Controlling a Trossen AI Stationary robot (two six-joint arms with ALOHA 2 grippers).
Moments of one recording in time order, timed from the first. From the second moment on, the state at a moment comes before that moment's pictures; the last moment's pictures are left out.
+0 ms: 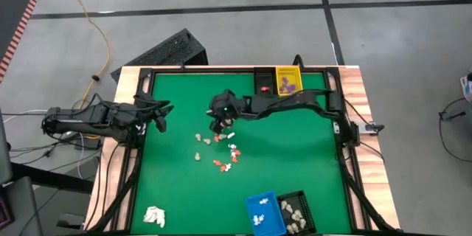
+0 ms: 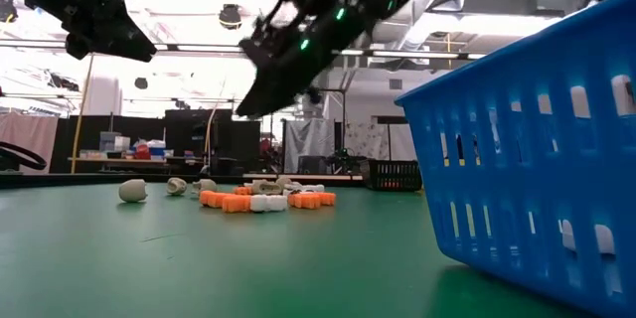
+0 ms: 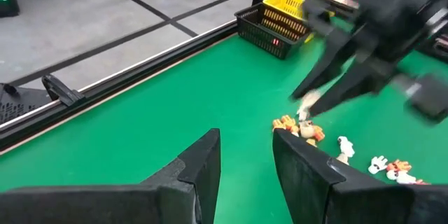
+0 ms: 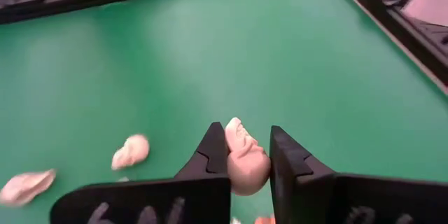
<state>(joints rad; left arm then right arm) -0.06 0.36 0.52 -0.59 -0.65 -0.43 -0.10 2.02 1.55 -0.11 0.16 0.15</state>
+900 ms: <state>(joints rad) -0.06 0.36 0.52 -0.59 -0.63 -0.46 0.71 1.57 1.56 -1.21 0.16 1.34</state>
